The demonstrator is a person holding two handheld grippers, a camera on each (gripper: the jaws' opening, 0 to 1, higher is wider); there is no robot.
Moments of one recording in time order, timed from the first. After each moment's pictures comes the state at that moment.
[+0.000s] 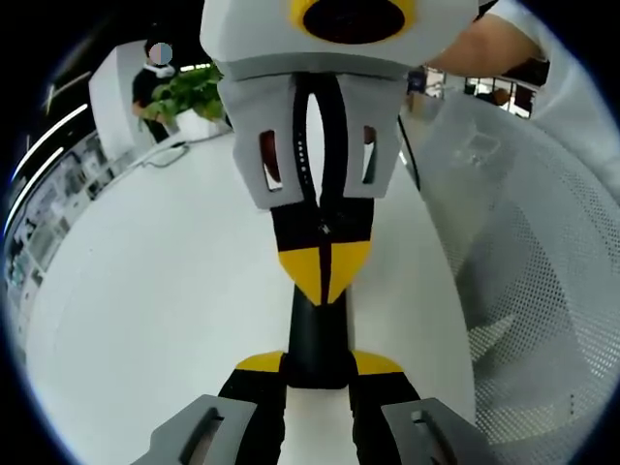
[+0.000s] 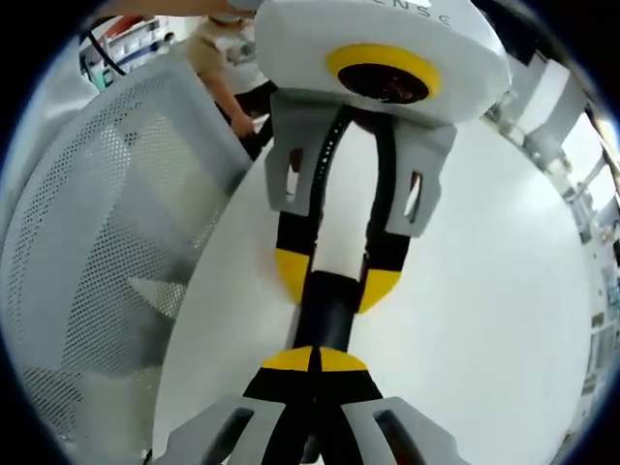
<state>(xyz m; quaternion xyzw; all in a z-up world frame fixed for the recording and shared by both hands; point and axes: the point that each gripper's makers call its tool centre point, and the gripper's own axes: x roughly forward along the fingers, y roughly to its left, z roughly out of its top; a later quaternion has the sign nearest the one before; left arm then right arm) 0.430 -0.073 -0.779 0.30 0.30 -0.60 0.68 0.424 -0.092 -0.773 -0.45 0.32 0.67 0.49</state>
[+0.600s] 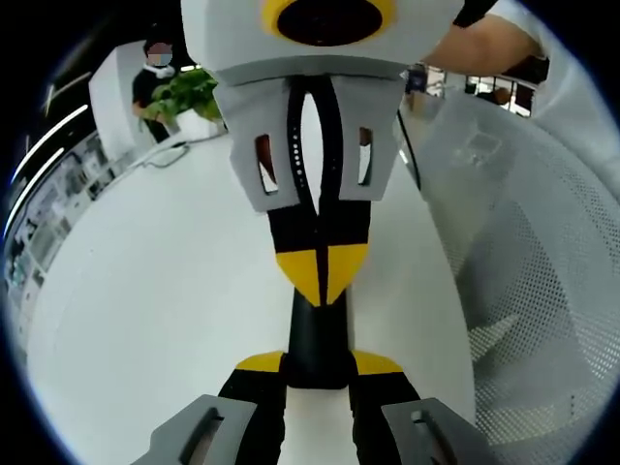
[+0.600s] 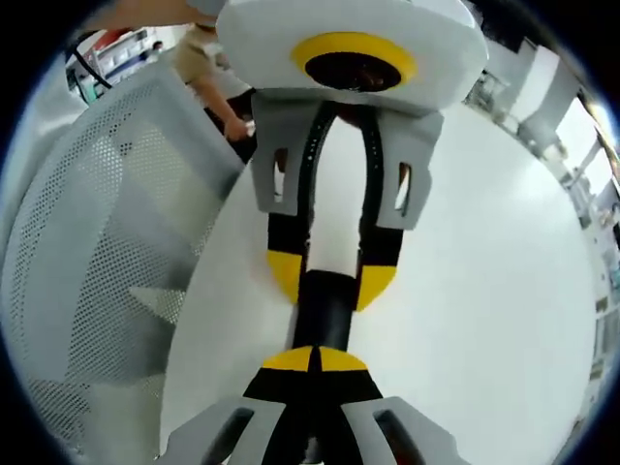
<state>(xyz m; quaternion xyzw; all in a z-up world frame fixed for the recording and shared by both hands) 0.431 -0.073 -0.779 0.30 0.30 -0.60 0.68 0.424 -0.091 -0.774 -0.44 0.33 0.66 0.50</state>
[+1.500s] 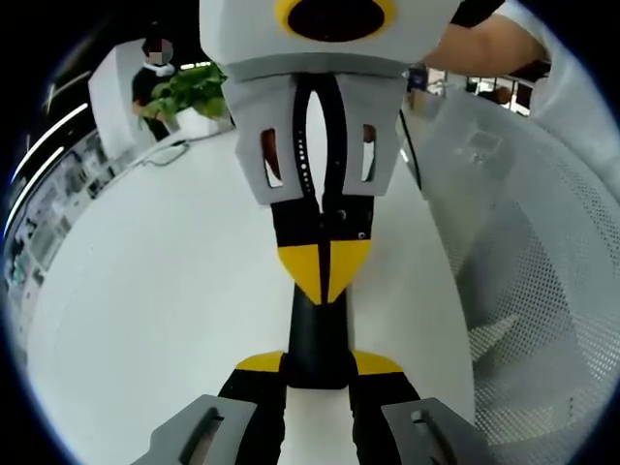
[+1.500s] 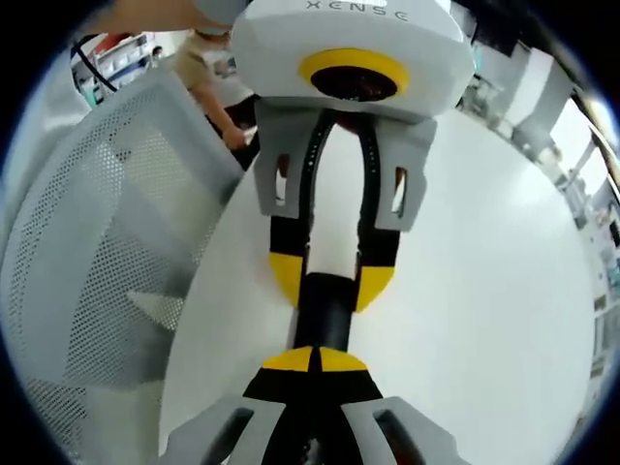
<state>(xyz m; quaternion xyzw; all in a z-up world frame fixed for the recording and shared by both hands) 0.431 -0.073 -0.780 0.30 0.31 -0.60 0.68 0.424 -0.092 -0.771 -0.43 0.32 0.67 0.52</state>
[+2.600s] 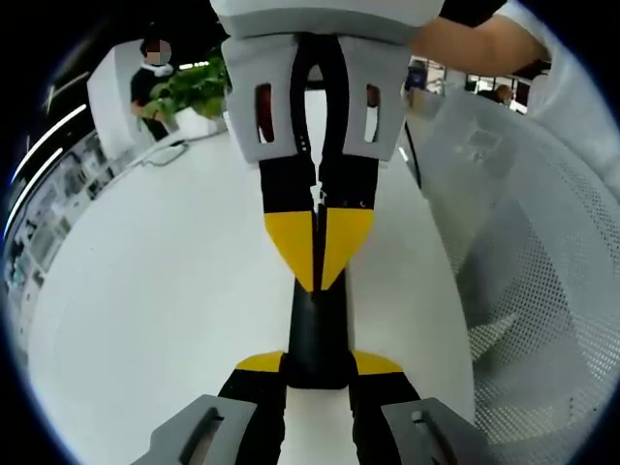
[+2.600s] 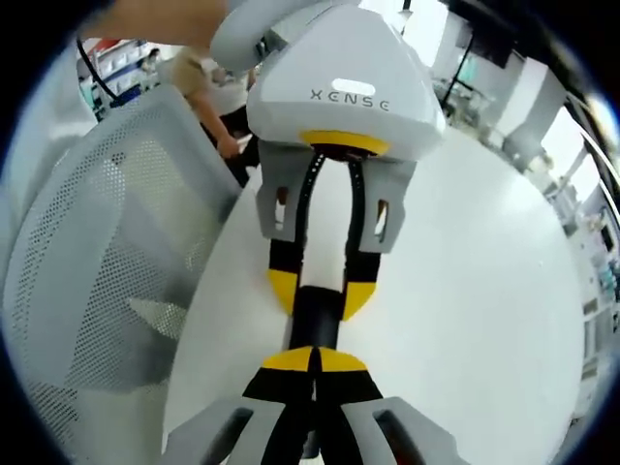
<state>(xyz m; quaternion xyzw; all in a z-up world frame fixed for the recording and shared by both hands) 0.431 -0.073 -0.780 0.30 0.31 -0.60 0.67 0.426 -0.089 -0.751 -0.43 0.30 0.66 0.54</state>
